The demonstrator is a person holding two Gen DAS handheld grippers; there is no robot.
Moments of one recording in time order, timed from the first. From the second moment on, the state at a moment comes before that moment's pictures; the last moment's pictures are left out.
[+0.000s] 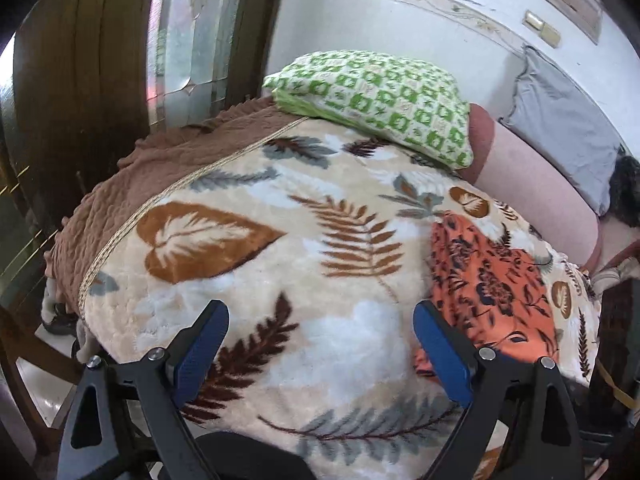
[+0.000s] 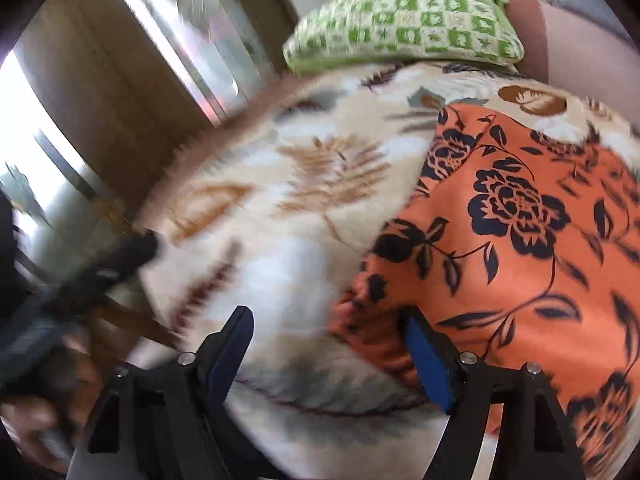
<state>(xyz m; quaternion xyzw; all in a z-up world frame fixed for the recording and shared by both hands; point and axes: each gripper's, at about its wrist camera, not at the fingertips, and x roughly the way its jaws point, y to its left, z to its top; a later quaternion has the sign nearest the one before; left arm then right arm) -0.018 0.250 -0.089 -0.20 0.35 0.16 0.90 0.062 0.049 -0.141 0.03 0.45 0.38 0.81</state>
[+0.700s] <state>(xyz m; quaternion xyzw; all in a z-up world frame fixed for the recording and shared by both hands) 0.062 0.175 -0.093 -0.12 0.42 0.13 0.89 0.080 -0.212 -0.159 0.35 0.44 0.28 0.78</state>
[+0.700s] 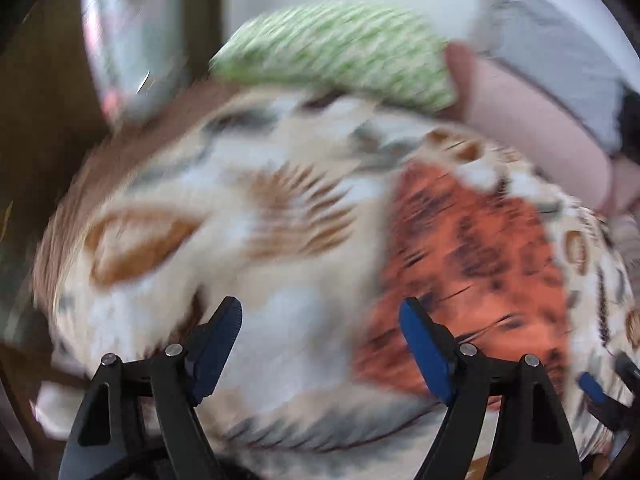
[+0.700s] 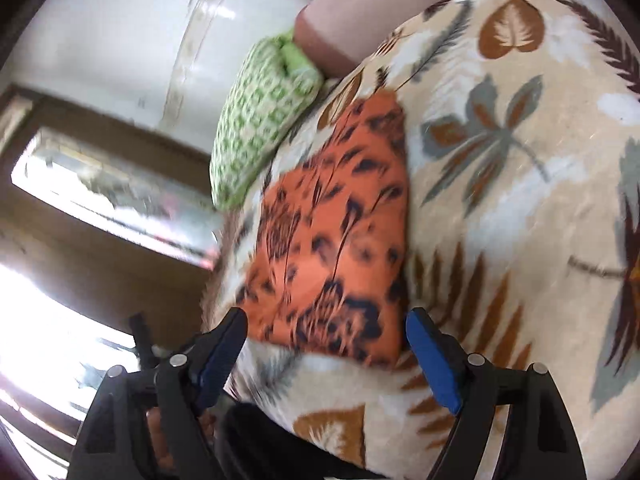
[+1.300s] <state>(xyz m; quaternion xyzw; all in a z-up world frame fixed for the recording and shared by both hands) 0.116 0.125 -0.097 -0.07 0.41 0.07 0.91 0.117 -0.189 -0.211 0.43 0.55 0.28 0.66</state>
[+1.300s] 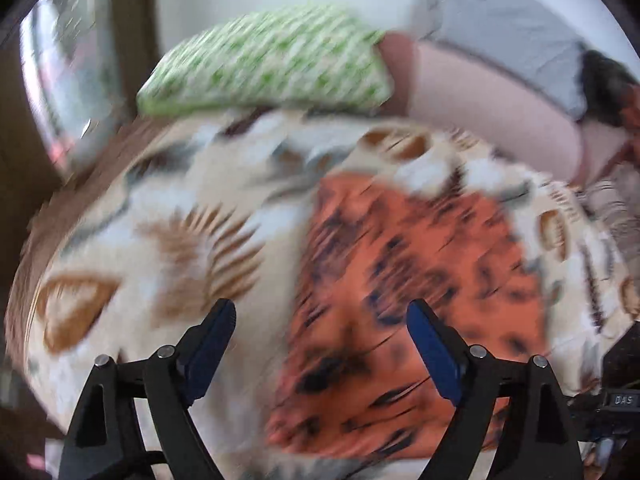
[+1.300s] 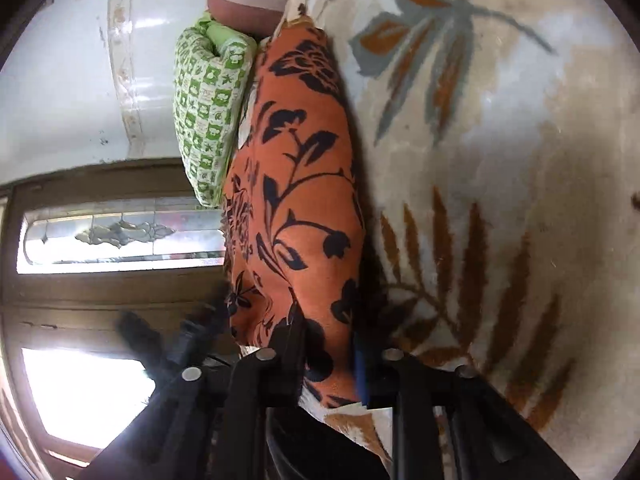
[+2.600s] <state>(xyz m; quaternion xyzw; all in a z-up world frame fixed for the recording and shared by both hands) 0.151 0.158 -0.180 -0.11 0.47 0.07 0.87 0.270 -0.132 -0.171 0.35 0.52 0.26 0.74</state>
